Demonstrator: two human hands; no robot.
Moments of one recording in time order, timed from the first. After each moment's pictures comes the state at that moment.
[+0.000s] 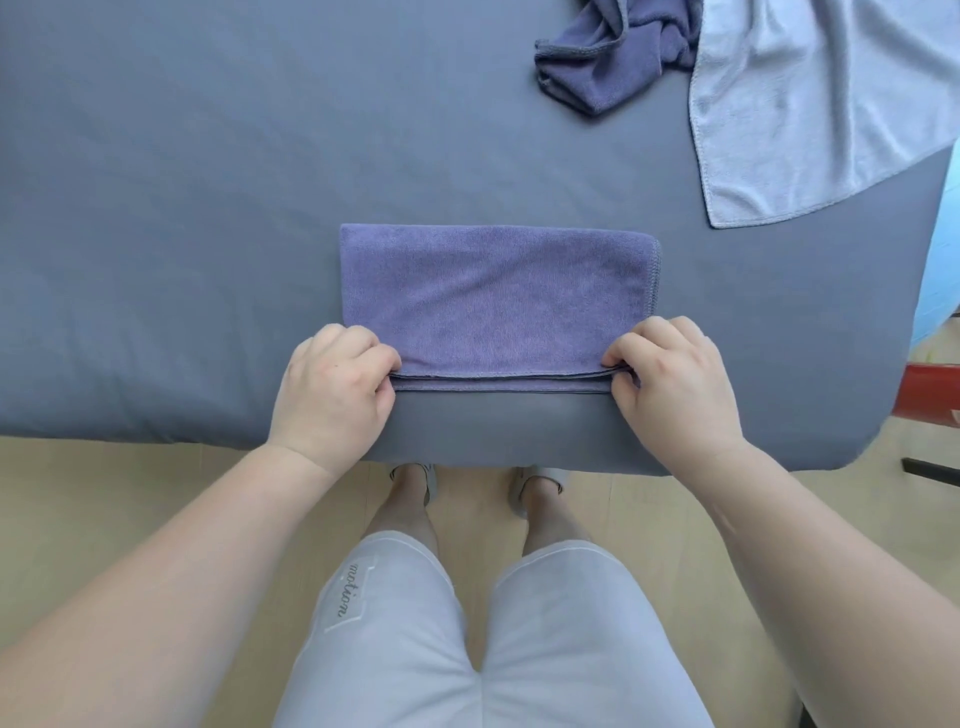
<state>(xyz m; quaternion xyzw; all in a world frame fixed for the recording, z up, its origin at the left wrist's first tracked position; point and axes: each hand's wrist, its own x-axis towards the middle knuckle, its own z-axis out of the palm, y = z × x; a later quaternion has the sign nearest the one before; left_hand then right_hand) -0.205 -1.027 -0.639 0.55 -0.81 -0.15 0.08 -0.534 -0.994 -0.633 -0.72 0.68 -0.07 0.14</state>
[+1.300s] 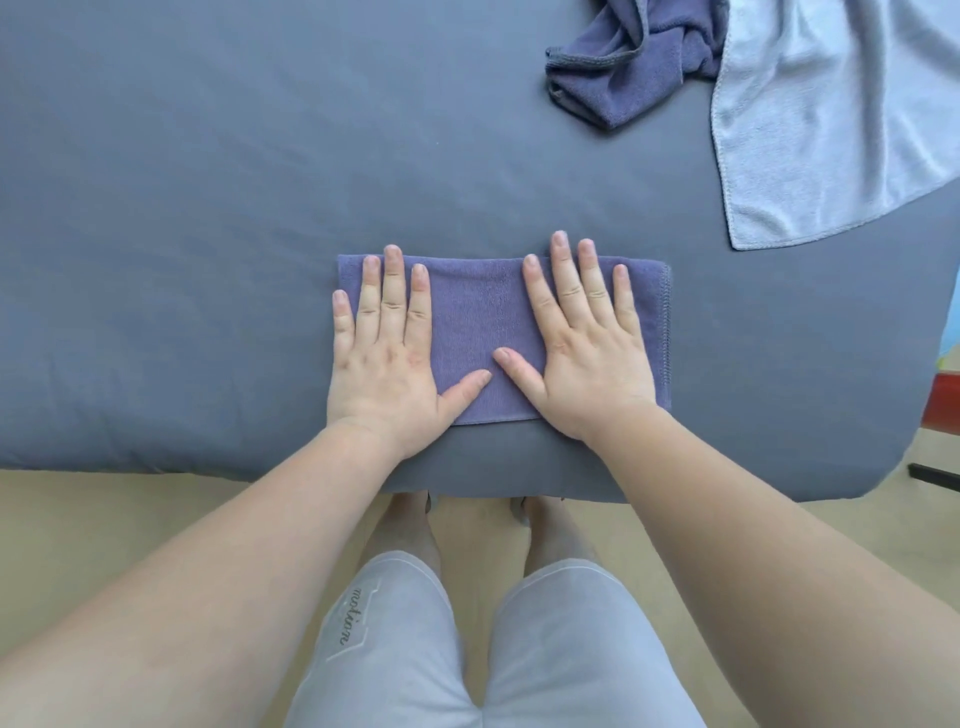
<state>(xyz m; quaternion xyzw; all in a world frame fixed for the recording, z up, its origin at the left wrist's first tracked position) -0.259 -1.058 -0.658 0.60 -0.77 -0.13 -0.15 -0.468 -1.052 -0.662 -0.75 0.64 0.09 0.14</state>
